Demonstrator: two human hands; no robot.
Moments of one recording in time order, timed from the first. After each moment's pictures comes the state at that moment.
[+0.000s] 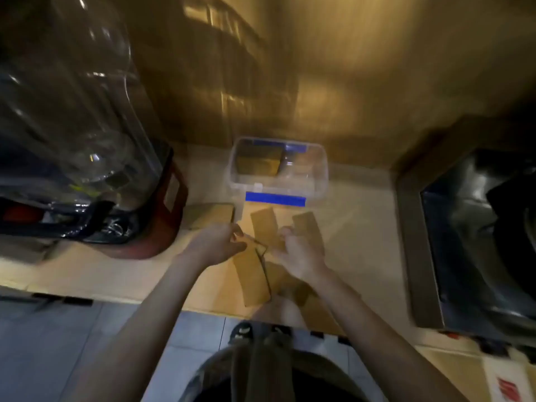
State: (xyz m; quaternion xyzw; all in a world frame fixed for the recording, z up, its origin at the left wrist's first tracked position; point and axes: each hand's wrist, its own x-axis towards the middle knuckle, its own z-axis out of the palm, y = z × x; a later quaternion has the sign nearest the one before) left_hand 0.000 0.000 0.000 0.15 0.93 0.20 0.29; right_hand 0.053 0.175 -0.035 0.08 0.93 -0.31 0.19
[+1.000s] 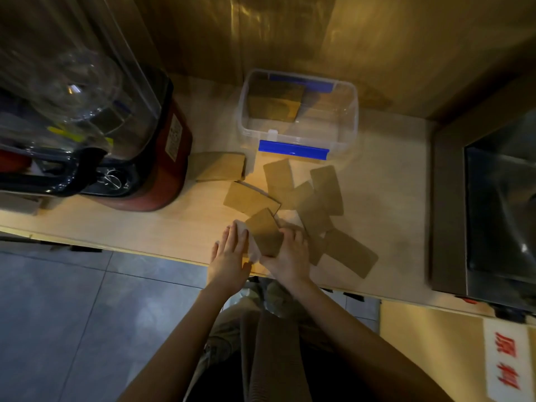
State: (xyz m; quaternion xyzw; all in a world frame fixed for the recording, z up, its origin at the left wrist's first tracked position) left_hand 0.102 -0.026 -0.141 0.10 0.94 0.16 0.28; right_hand 0.112 0.118 -0.114 0.19 0.91 -0.33 0.17
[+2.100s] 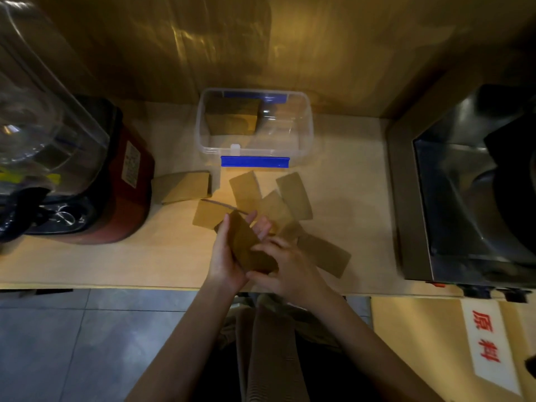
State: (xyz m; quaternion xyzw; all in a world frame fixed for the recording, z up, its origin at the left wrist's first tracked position) left_hand 0.071 0.049 -0.050 -0.23 0.27 0.86 0.37; right_hand 0.125 0.168 -0.033 0.02 0.89 -0.41 0.17
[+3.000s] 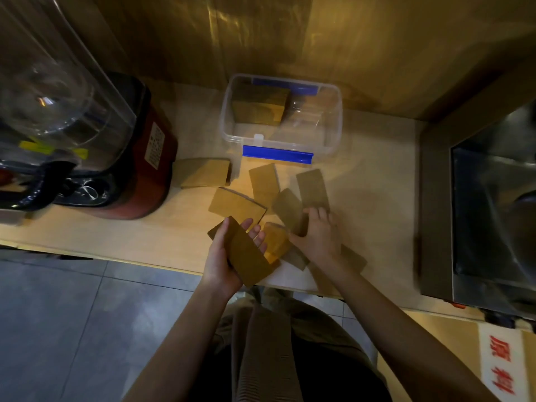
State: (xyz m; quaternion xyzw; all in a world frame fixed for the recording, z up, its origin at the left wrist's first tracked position) left_hand 0.082 0.026 -0.063 -0.33 0.27 0.85 0.32; right_hand 0.078 0.212 -0.111 0.16 0.95 -0.23 0.13
